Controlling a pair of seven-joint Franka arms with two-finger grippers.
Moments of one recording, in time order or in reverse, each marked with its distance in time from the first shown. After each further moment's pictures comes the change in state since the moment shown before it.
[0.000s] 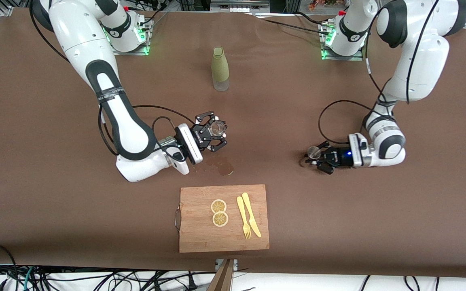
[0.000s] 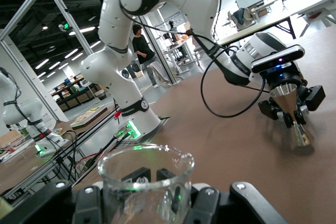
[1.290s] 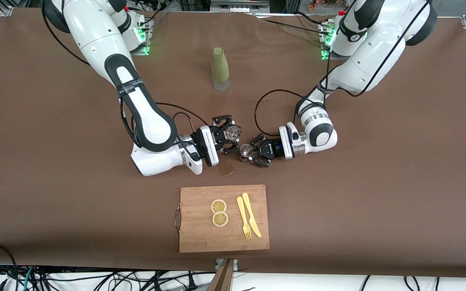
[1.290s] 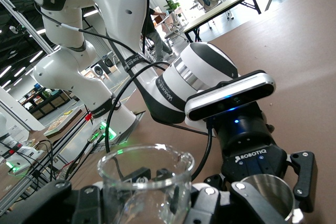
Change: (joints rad) left arm -0.123 0.000 -0.366 0.000 -0.341 0.445 -0.001; right arm 0.074 0.010 -0.006 0.012 -0.002 0.160 0.143
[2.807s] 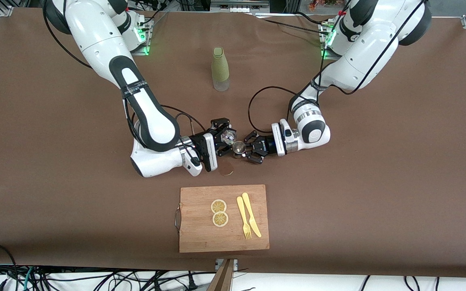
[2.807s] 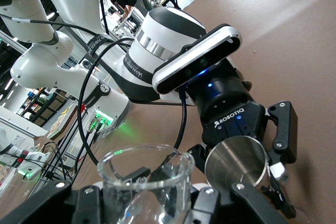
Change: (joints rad) left arm -0.034 0.000 -0.011 0.004 -0.039 0.035 0.001; right arm 0.006 0.013 -0.013 0.000 -0.103 0.024 0.224
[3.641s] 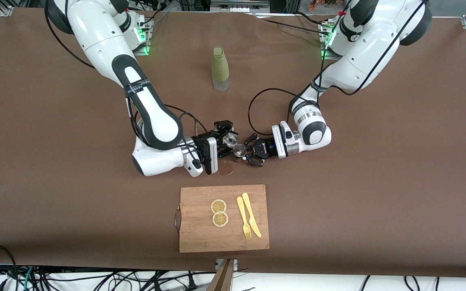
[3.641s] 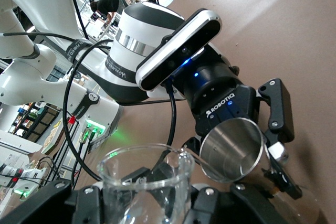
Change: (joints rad) left arm 0.004 -0.001 0.000 0.026 0.000 0.021 0.000; right arm 0.016 0.000 0.000 0.000 -0.011 0.054 0.106
